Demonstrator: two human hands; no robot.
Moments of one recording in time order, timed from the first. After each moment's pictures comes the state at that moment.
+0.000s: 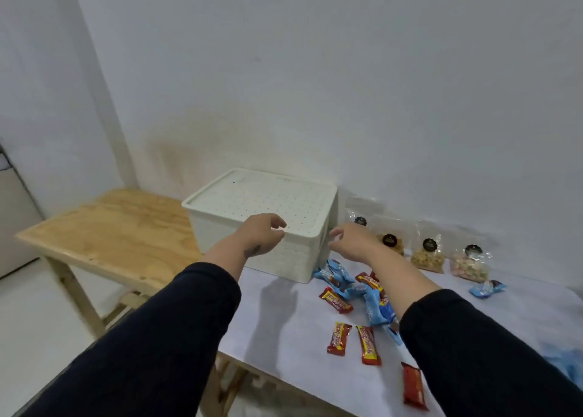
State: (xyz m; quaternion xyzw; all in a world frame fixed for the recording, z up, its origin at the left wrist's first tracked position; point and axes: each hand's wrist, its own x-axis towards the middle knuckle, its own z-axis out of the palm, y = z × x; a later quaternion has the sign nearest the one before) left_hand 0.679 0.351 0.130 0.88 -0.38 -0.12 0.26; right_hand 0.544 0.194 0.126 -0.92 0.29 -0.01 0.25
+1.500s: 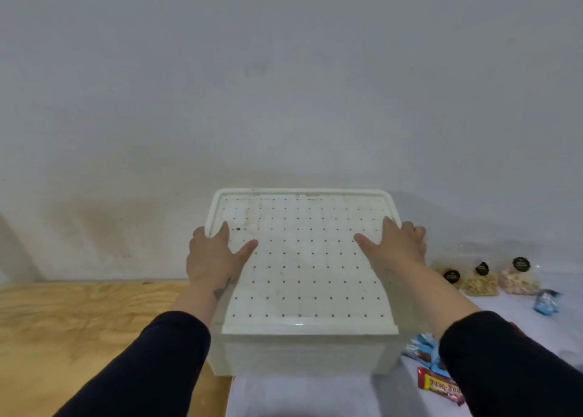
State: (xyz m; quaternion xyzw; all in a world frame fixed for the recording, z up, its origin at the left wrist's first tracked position) left_hand 1.027 0.310 0.093 0.89 -0.38 -0.01 0.24; right_hand 0.761 0.148 0.113 -0.77 0.61 -0.15 0.10
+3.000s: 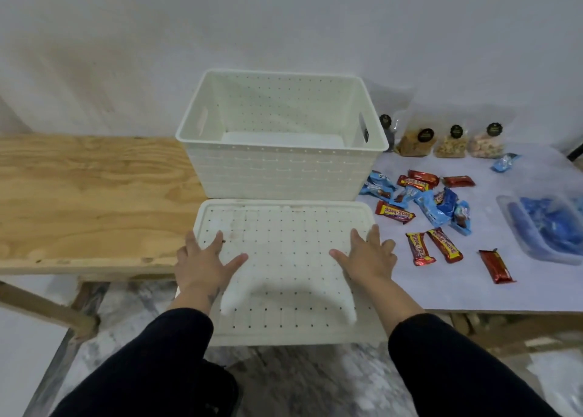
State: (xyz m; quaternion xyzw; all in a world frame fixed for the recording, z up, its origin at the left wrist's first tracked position) left_hand 0.888 0.504 -0.088 0.92 -0.34 -0.17 0.04; right_hand 0.645 0.340 -0.082 -0.78 0.61 0.07 0.15
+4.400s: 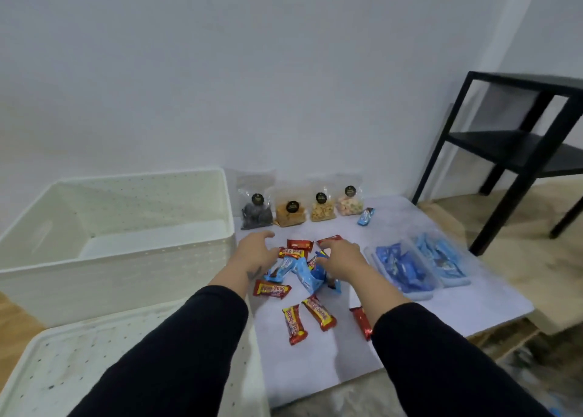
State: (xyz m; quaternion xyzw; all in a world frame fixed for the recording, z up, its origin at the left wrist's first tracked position) left_hand 0.670 0.225 0.029 0.75 -0.56 -0.25 0.24; right_hand 0.487 0.173 0.024 -0.76 0.62 -0.02 0.20
